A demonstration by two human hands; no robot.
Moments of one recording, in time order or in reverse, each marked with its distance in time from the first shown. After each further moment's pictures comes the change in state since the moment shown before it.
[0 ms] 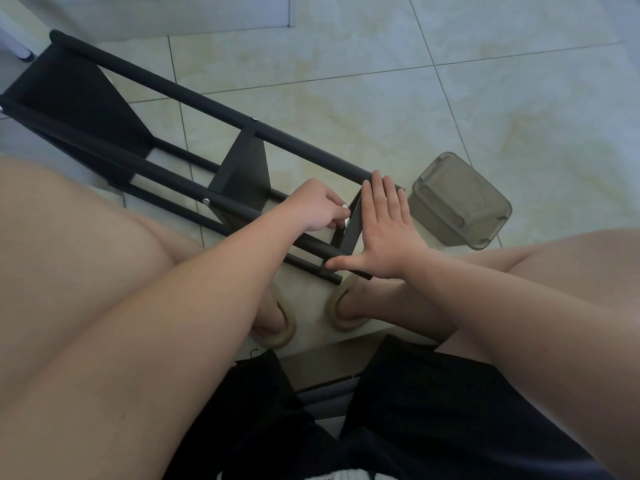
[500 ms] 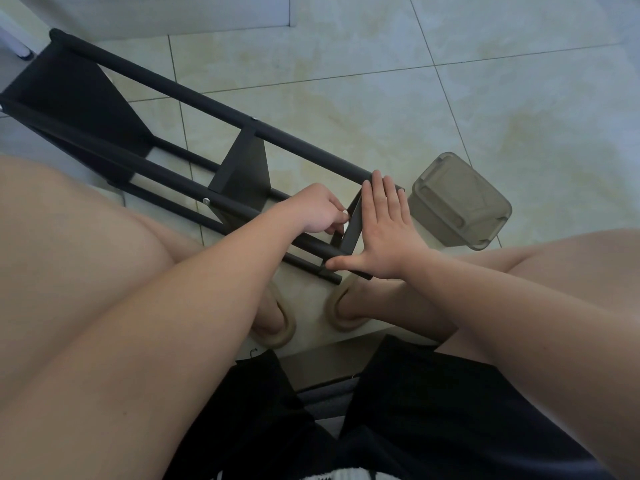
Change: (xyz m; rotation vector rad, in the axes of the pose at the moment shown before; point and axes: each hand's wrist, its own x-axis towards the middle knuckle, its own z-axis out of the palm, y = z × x) left_hand -0.001 0.002 0.000 0.090 -0.091 -0.043; right_hand 0.000 0.000 0.000 -0.004 0.003 0.002
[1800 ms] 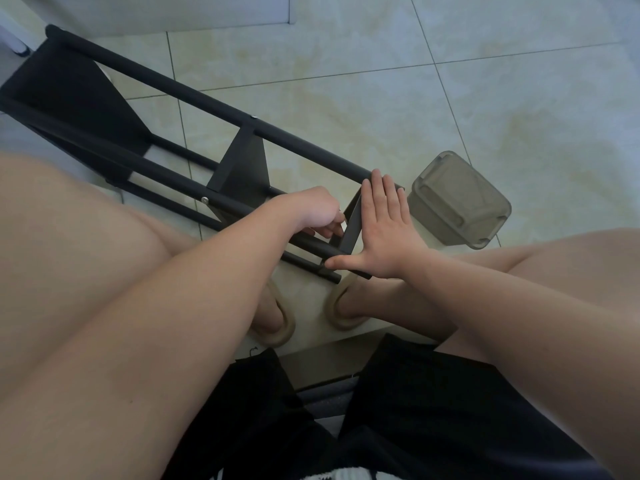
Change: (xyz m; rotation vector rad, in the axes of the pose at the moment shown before) left_hand -0.013 0.022 -0.003 -0.002 -0.120 -0.194; right_hand -0.002 -0.001 -0.002 0.005 -0.001 -0.004
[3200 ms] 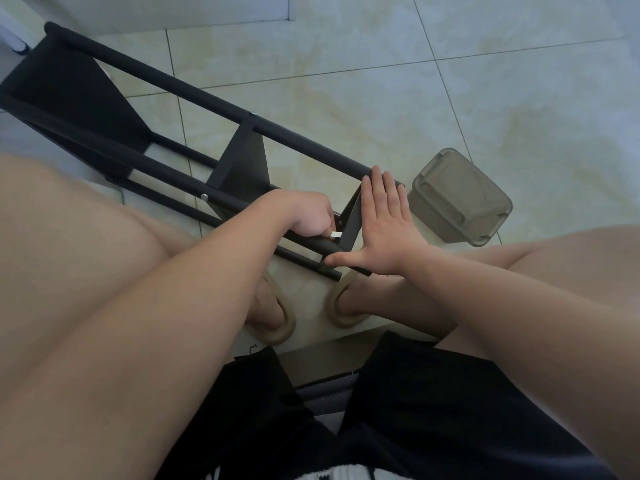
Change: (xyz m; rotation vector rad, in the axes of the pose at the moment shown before) left_hand -0.017 -0.003 -0.014 0.613 -0.101 0.164; right_hand 0.001 0.000 0.001 0.000 0.006 0.000
